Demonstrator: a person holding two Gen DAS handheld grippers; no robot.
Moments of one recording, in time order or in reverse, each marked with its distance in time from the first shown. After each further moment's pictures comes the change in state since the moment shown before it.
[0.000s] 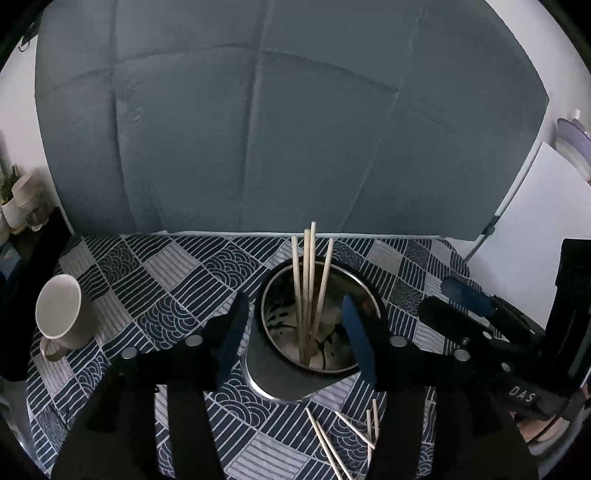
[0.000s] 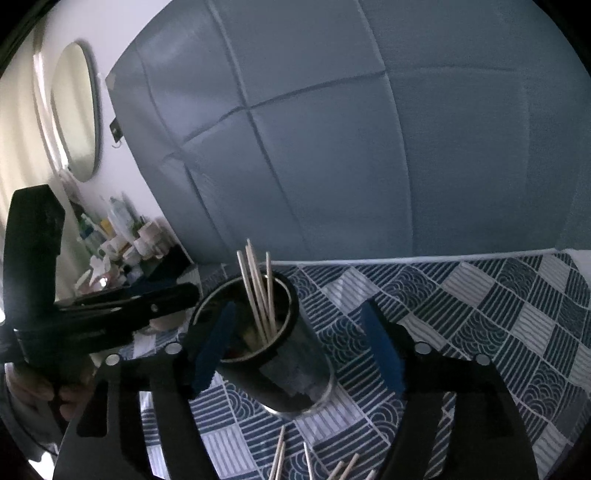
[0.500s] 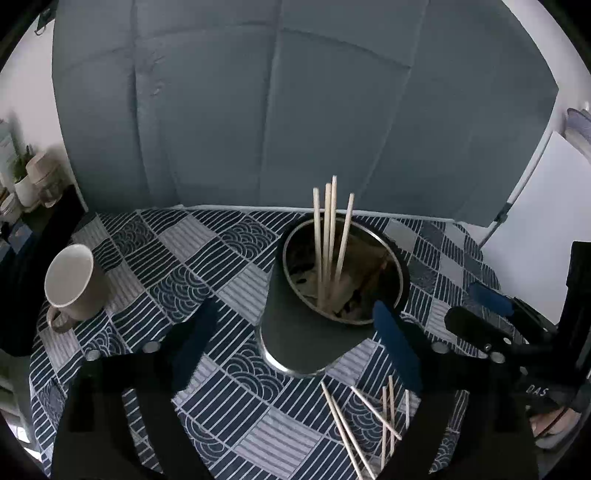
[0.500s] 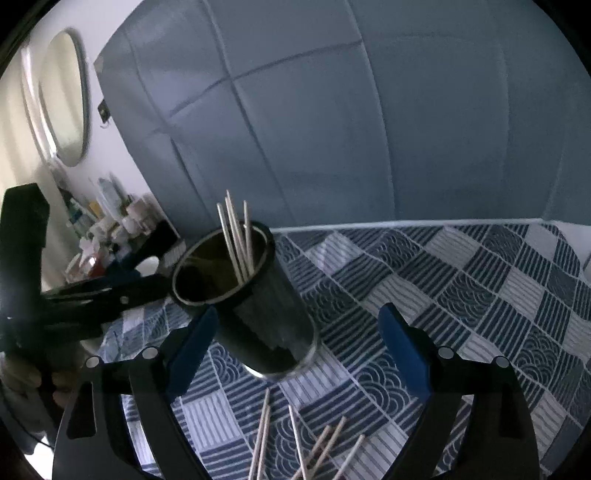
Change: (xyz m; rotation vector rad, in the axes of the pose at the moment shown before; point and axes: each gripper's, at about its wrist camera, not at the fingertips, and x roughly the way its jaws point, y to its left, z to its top) left arm -0.001 0.007 -0.031 -0.007 0.042 0.048; right arm -0.005 -0.011 -0.034 0.016 0.080 -0.047
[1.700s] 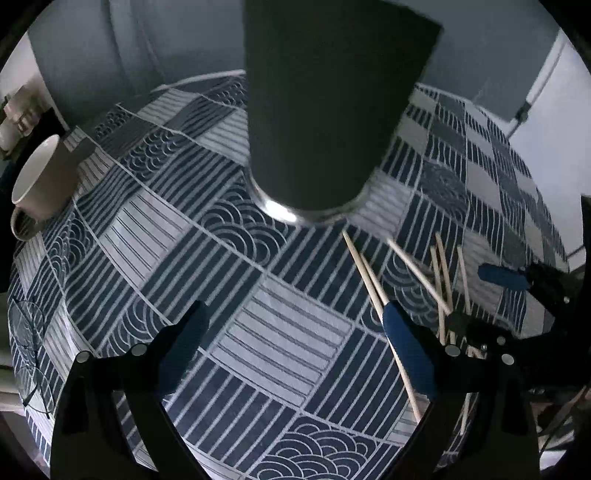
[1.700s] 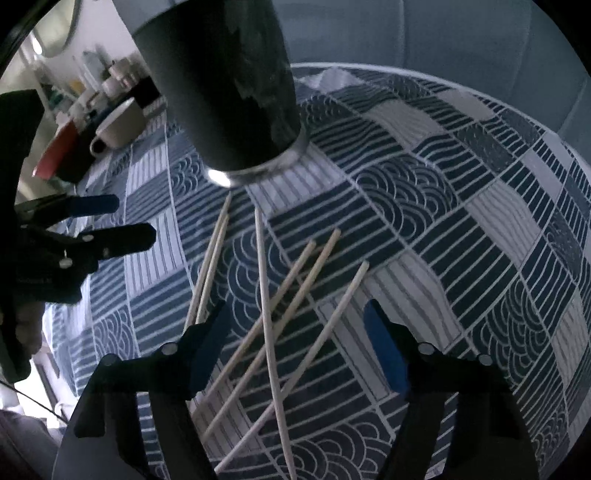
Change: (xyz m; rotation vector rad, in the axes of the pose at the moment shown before) left arm 0.063 -0.010 -0.119 0.099 0.327 0.059; right arm 0.047 -0.011 -0.136 -0.113 0.433 -0.063
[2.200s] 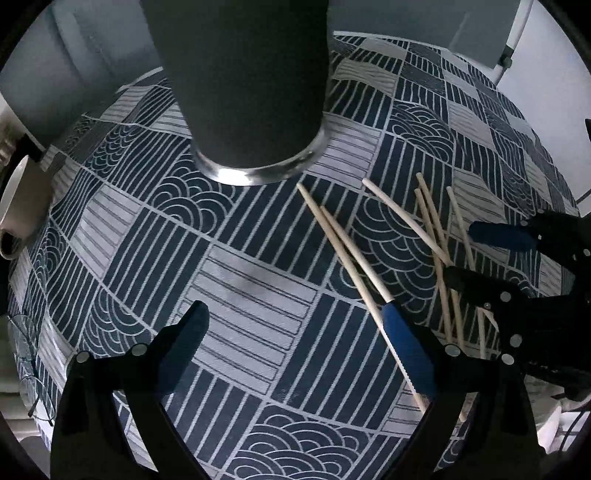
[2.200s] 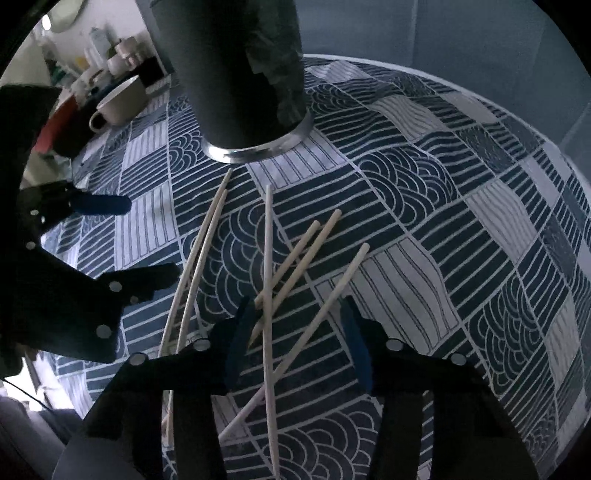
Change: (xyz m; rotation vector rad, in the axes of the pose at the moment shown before) left arm 0.022 -0.034 -0.017 0.135 0.075 0.027; right arm 0.001 0.002 -0.011 -0.057 0.008 -0.051
